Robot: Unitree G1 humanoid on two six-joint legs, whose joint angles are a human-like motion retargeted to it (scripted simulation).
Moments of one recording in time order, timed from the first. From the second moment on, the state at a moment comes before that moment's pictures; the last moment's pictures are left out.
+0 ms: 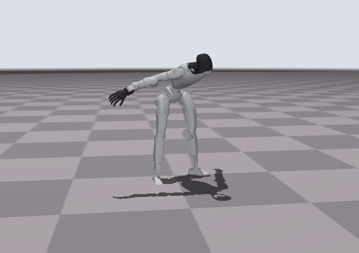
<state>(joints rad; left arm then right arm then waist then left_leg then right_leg) 0.62 0.51 0.42 1.36 -0.18 -0.14 -0.02 -0.01 -1.15 -0.18 1.51 0.05 -0.31 -0.21 -0.06 0.12 0.52 -0.82 0.10 0.35 0.01 0.06 -0.09 -0.74 -0.27 -0.40 -0.03 0.17 0.19</state>
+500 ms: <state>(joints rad) 0.21 0.41 0.29 1.67 -0.62 -0.39 0.36 -0.39 -1.07 -0.24 1.39 -0.04 -0.04 0.03 0.83 0.52 0.52 -1.13 -0.10 0.00 -0.02 0.19 -0.13 -0.73 -0.40 -0.68 -0.08 0.16 0.24</state>
